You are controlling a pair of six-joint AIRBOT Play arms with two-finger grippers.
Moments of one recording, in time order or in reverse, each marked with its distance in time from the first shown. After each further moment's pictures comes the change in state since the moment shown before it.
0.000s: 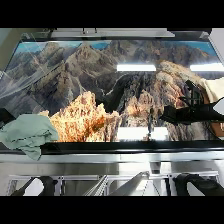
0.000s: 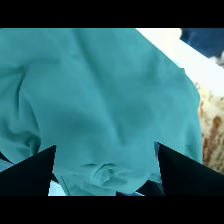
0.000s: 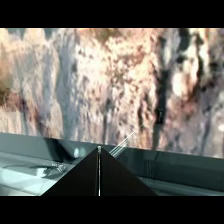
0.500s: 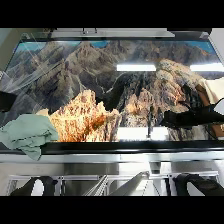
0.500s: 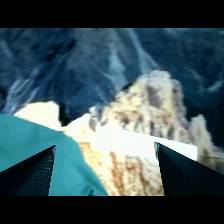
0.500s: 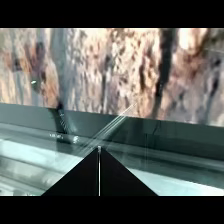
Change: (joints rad) left arm -0.121 0.406 0.000 -0.237 0.066 0.109; right arm 0.000 0.010 0.000 -0.004 0.113 0.000
